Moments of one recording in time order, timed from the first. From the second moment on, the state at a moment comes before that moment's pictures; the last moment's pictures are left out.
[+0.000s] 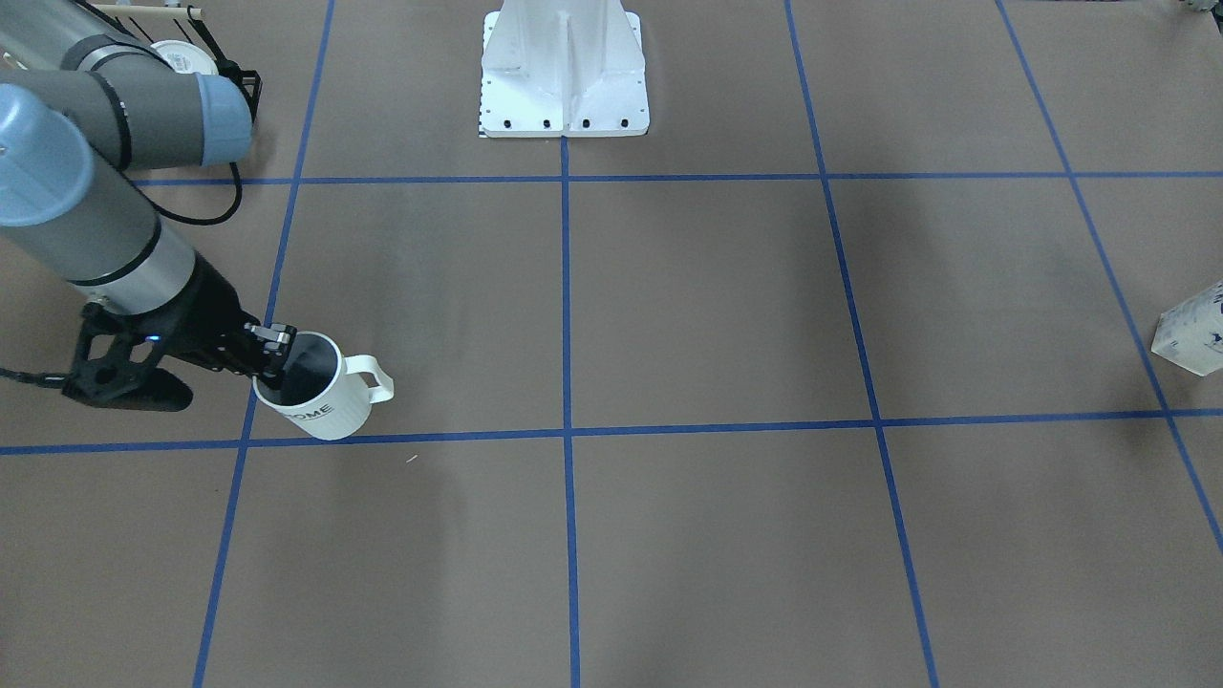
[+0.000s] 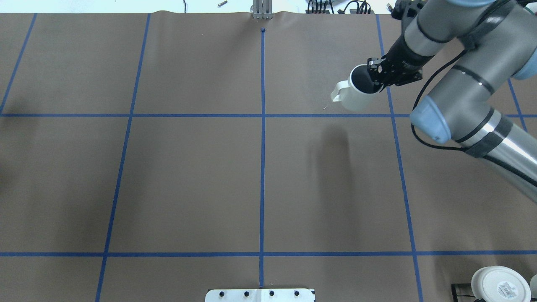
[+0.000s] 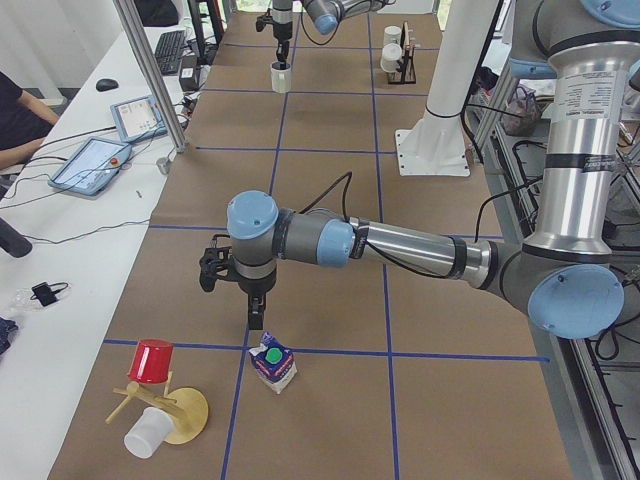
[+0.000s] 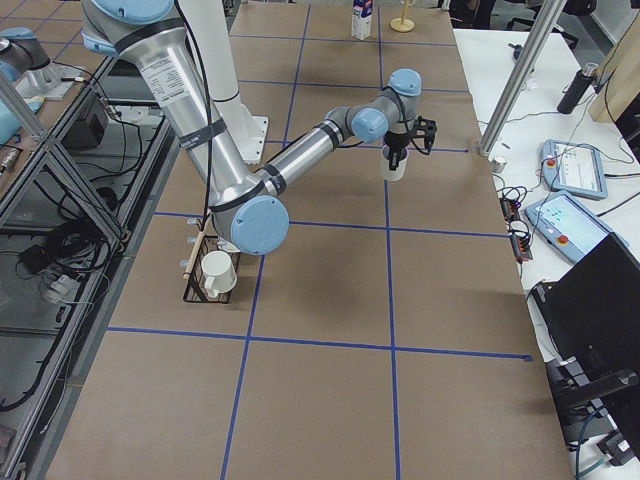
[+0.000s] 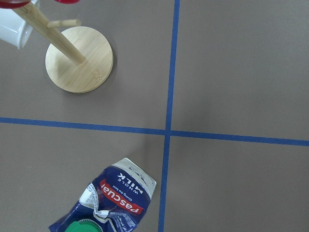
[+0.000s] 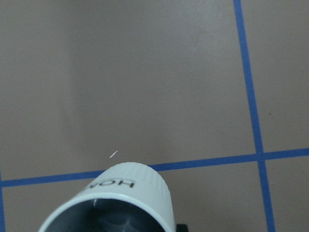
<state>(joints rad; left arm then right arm) -1.57 -1.60 -1.72 -1.54 -2.31 -0.18 0.93 -1.05 1.70 -1.55 2.17 1.03</state>
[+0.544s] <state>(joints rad) -1.57 -1.61 -1.72 -1.54 -2.31 -0.18 0.74 -0.94 1.68 -1.54 2.06 1.26</state>
